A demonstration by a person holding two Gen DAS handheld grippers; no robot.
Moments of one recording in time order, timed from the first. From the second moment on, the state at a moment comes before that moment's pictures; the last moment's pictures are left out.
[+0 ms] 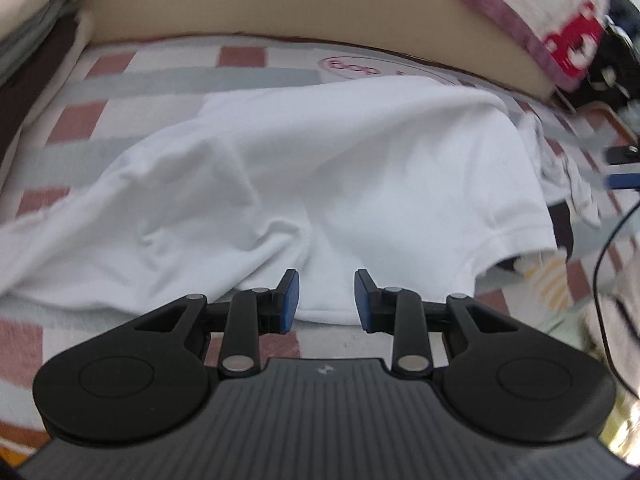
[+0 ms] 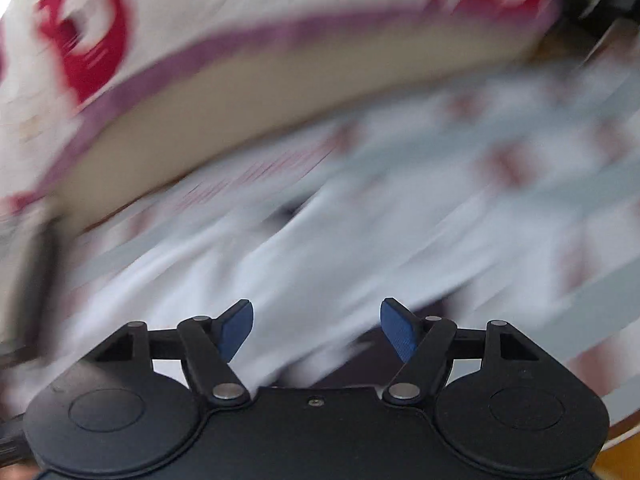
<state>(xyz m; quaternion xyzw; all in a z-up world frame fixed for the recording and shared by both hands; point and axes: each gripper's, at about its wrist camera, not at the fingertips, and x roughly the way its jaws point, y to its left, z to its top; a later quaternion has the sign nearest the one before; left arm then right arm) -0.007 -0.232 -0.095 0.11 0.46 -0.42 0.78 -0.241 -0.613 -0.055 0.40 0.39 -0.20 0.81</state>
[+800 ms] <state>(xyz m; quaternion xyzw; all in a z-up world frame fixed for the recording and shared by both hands) -0.071 -0.255 -0.086 0.22 0.36 -0.49 0.77 -0.205 -0.524 -0.049 0.26 0.27 -0.07 0.92</state>
